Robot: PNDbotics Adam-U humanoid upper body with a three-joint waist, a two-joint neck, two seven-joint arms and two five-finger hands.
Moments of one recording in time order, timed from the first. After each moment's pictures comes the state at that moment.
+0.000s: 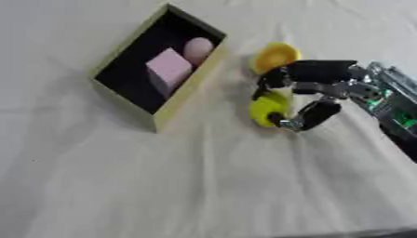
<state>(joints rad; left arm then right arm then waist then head) -0.50 0.46 -0.03 -1.98 -0.02 -0.11 0.30 -0.74 -0.71 0.48 -1.50 0.50 -0.37 0.52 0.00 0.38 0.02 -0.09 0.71</state>
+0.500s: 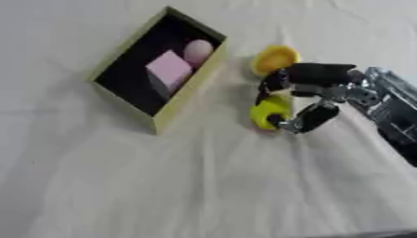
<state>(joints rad) -0.50 0.46 -0.03 -1.98 -0.02 -0.11 0.30 -0.73 -0.71 0.49 -1.49 0.50 -0.38 0.47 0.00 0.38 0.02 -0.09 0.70</state>
